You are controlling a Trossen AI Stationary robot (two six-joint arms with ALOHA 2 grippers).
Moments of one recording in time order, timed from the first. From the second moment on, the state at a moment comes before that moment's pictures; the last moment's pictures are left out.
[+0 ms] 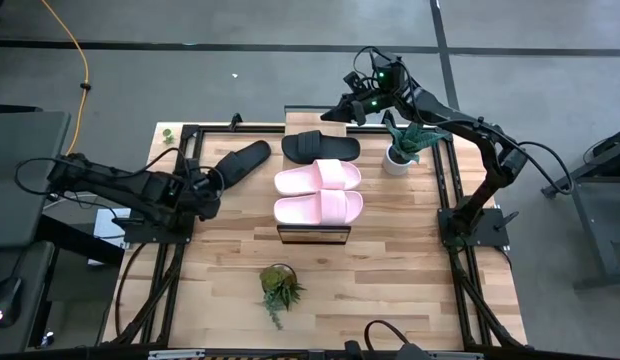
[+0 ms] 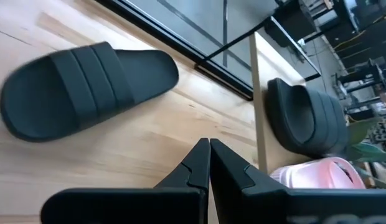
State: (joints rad) left arm -0.11 0.84 0.75 -1.00 -0.92 -1.92; right arm -0.70 1.65 1.46 -0.07 -0.98 0.52
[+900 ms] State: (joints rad) left arm -0.11 0.88 0.60 -0.86 -0.91 -2.20; right arm -0.70 1.65 1.46 -0.07 -0.98 0.52
